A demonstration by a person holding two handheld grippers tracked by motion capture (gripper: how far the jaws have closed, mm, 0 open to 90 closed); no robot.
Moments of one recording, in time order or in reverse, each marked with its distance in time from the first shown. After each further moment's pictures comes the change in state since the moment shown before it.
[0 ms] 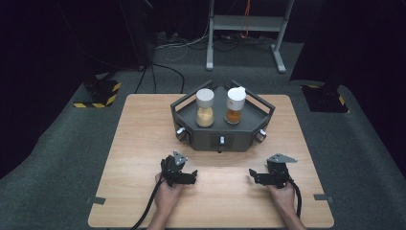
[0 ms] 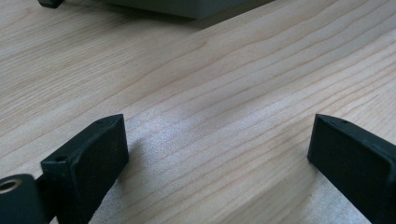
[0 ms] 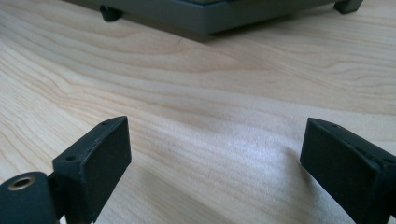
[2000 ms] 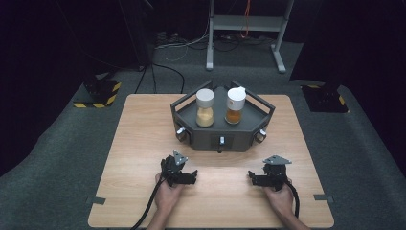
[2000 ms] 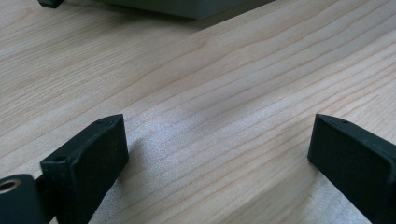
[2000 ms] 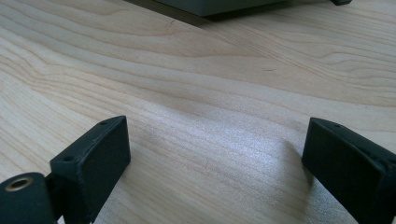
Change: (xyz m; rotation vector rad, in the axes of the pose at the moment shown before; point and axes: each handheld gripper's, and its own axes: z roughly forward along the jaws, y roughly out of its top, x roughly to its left) left arm 0.000 0.000 0.000 0.000 0.001 -0.003; right arm 0.022 0.006 0.004 0.045 -0.083 -0.053
